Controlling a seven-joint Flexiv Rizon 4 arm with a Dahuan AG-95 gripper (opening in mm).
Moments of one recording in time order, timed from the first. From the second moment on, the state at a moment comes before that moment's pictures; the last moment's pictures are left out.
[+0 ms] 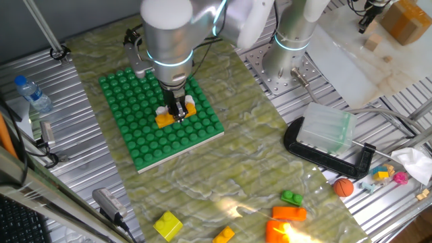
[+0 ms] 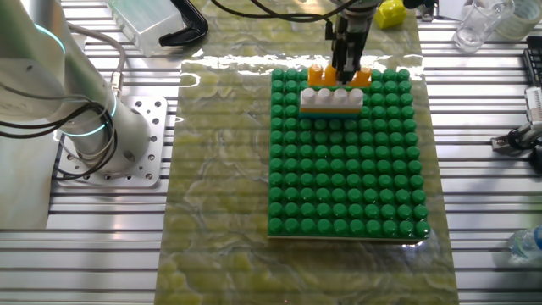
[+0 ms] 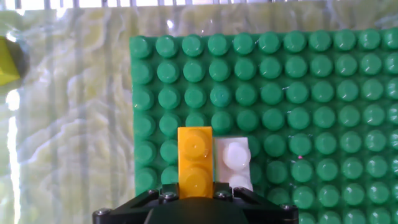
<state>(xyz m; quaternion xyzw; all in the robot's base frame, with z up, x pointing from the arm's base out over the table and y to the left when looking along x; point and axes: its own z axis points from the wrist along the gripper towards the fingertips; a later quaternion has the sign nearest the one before) 0.503 0.089 0.147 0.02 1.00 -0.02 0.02</state>
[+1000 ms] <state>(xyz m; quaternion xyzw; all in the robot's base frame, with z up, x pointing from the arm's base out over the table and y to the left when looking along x) 0.490 0.078 0.181 0.04 1.00 -0.03 0.01</state>
